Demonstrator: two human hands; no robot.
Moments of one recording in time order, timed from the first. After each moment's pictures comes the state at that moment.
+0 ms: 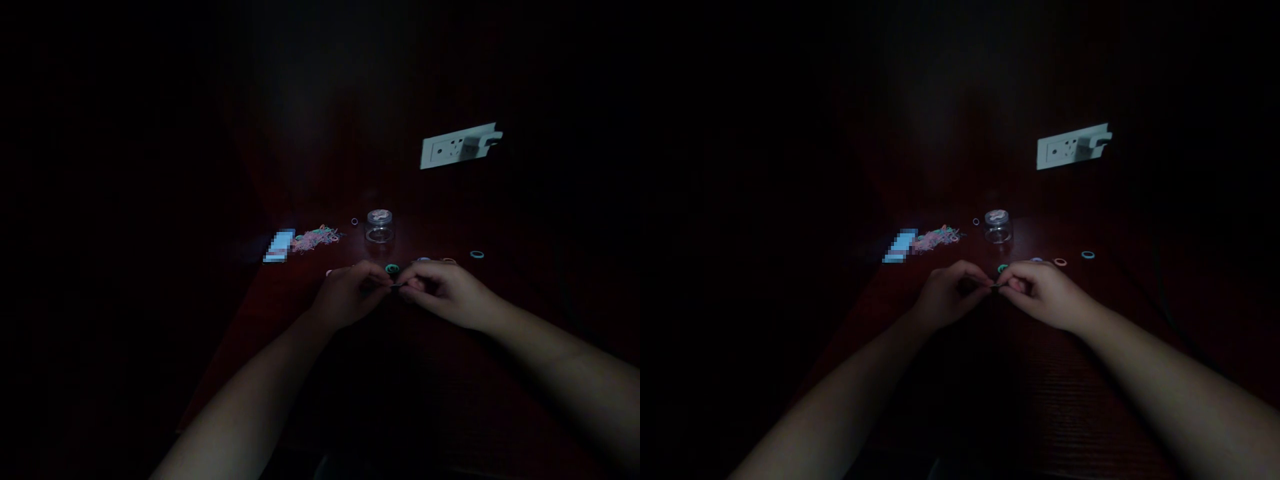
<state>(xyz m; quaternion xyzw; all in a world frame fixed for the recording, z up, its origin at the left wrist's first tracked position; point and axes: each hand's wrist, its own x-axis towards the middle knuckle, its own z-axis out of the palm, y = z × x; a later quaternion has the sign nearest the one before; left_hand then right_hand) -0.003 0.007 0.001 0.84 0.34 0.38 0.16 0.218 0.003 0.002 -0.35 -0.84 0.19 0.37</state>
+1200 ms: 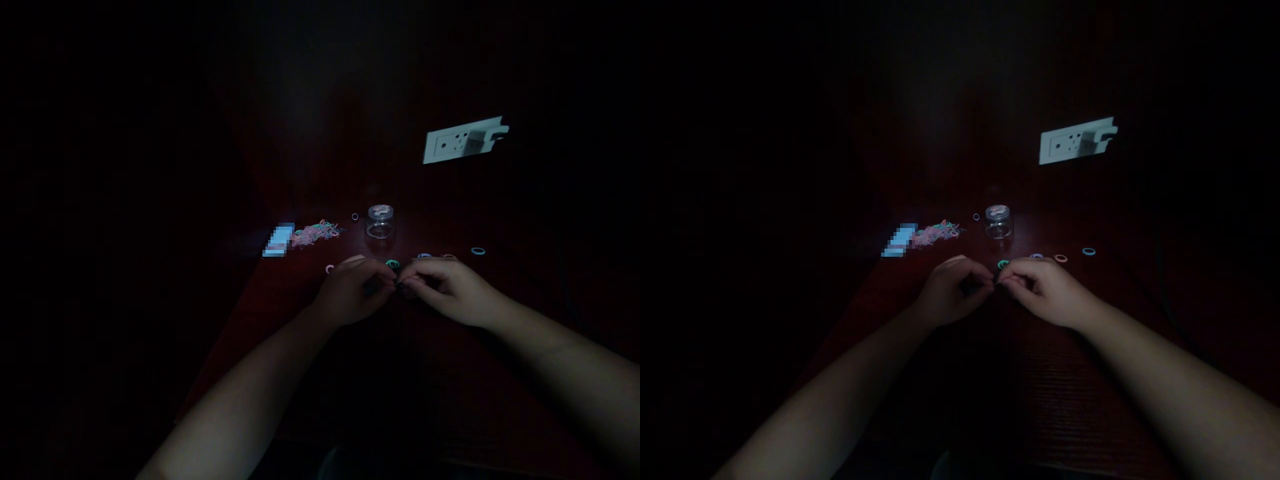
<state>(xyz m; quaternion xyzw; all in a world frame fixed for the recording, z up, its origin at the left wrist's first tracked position) 0.002 0.007 0.003 0.87 0.30 0.39 0.09 0.220 0.003 0.004 -0.34 -0.85 0.20 0.35</state>
